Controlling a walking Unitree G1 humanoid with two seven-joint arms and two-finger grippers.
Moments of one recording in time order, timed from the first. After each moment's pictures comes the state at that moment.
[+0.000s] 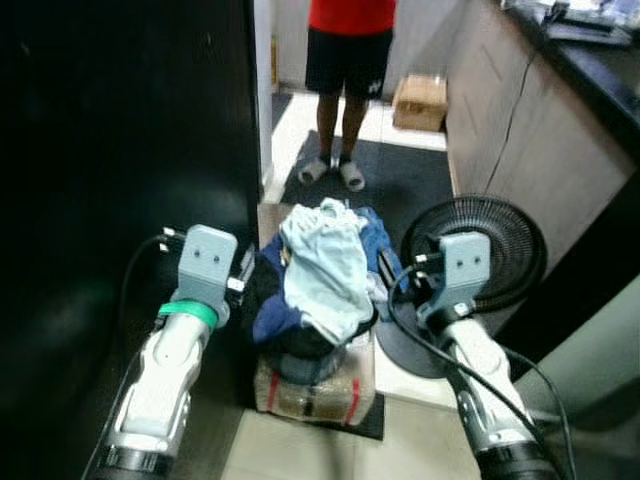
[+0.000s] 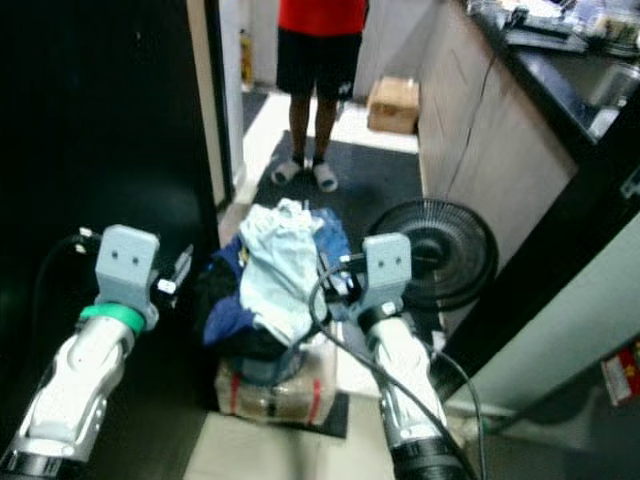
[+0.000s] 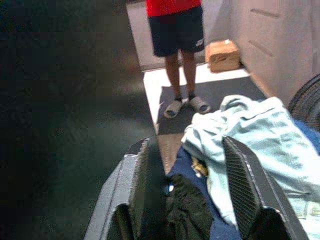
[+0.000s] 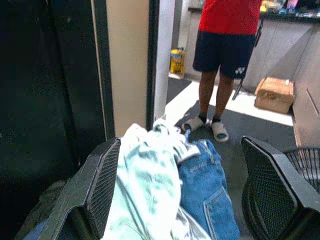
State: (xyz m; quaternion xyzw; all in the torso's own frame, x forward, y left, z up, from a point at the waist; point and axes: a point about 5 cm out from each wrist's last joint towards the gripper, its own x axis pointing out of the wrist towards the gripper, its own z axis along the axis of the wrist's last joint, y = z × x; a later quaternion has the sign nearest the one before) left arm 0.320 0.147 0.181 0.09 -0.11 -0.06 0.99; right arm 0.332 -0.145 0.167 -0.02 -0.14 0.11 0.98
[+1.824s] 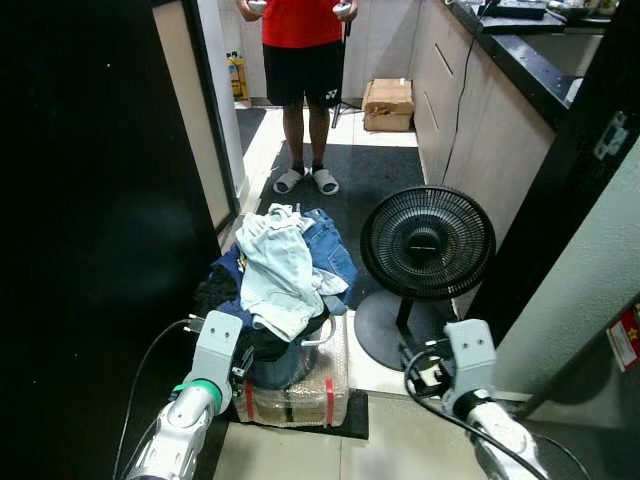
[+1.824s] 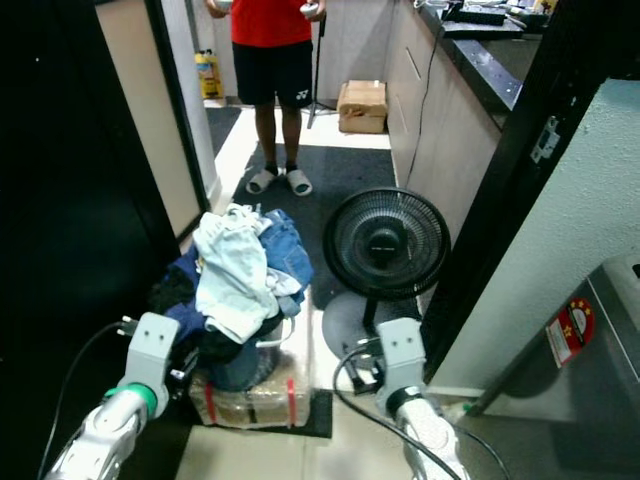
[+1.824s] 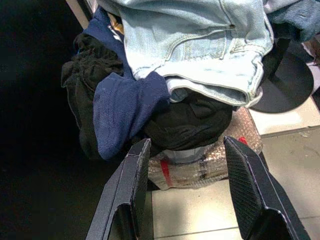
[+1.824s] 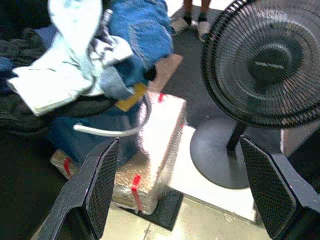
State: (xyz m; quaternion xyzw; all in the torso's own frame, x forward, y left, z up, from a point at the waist) left arm 0.300 0.167 0.039 0.09 0.14 -0.05 0.98; right arm 0.297 -0.169 0.059 -0.05 0.06 0.13 0.99
